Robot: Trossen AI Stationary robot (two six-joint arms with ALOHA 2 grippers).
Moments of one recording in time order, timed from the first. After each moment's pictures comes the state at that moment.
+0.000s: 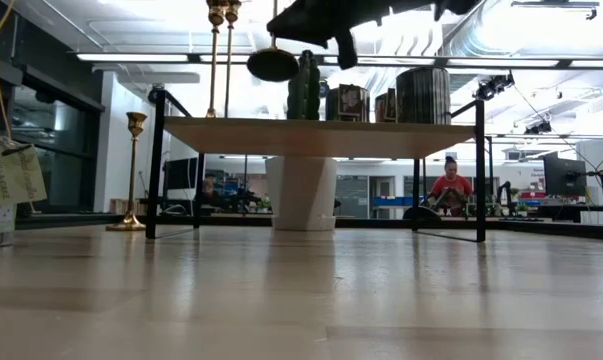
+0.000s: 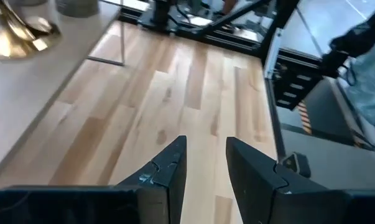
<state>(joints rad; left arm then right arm) -0.77 1.06 0.96 -0.45 -0.69 -0.67 0.03 1.61 1.07 0.46 0.34 0.21</state>
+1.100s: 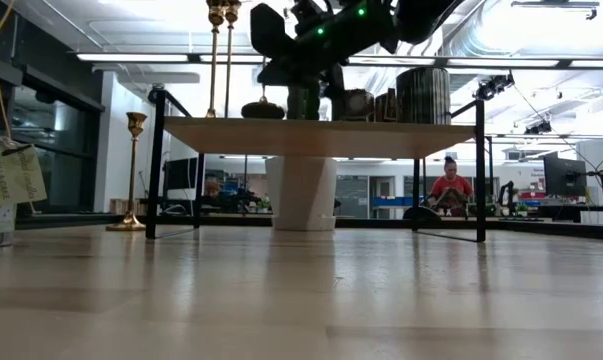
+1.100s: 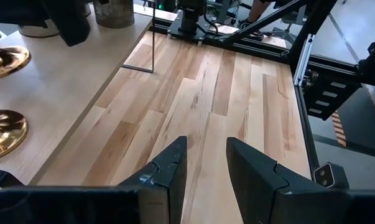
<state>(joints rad) -0.81 1.06 0.96 -0.53 -0.83 -0.72 -0.08 1.82 1.23 0.46 0.55 0.22</state>
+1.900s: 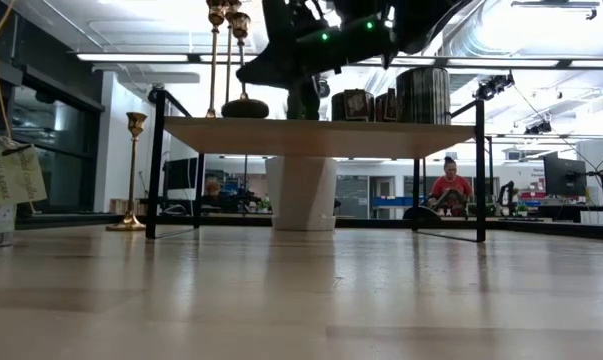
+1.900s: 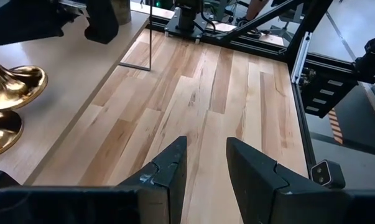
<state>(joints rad) -0.81 1.06 0.97 -0.53 -0.82 -0.72 -0.15 1.82 1.23 0.45 0.04 0.15</state>
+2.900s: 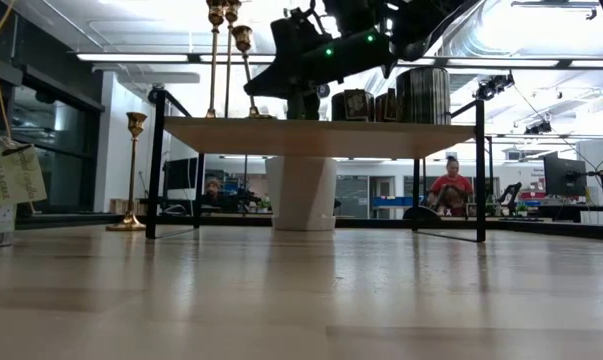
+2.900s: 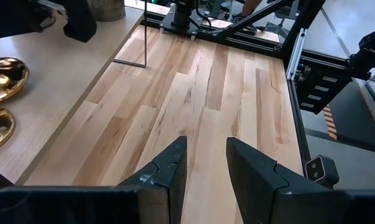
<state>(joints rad) -0.81 1.06 0.97 -0.52 -0.80 -0.72 -0.22 1.82 1.23 0.40 -0.06 0.03</state>
